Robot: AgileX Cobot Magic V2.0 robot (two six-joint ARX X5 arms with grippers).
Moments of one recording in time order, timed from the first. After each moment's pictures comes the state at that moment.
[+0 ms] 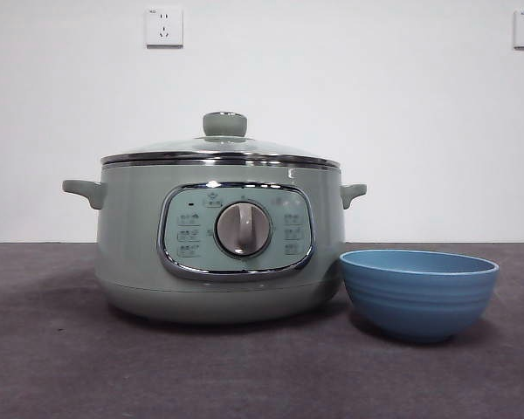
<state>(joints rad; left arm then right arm) -0.25 0.75 1.20 -0.40 0.41 0.22 0.49 0.58 0.93 -1.04 -0.29 0.08</state>
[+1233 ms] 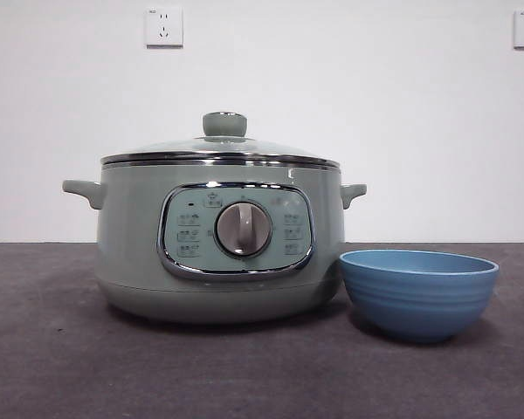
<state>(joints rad) 0.01 0.01 0.02 -0.14 0.03 0.01 0.49 0.58 0.93 -1.04 -0.29 0.08</state>
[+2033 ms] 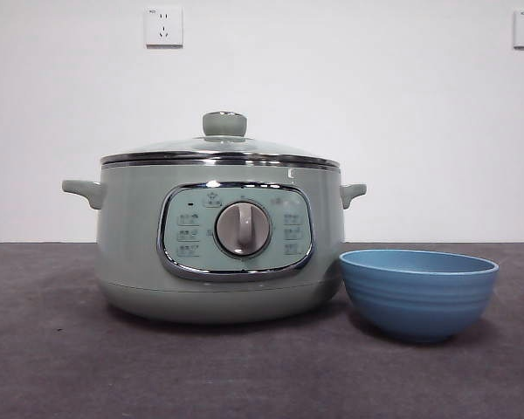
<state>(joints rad) 0.01 0.00 0.02 -0.19 0.03 -0.03 0.49 0.58 0.93 -1.04 -0.29 0.08</state>
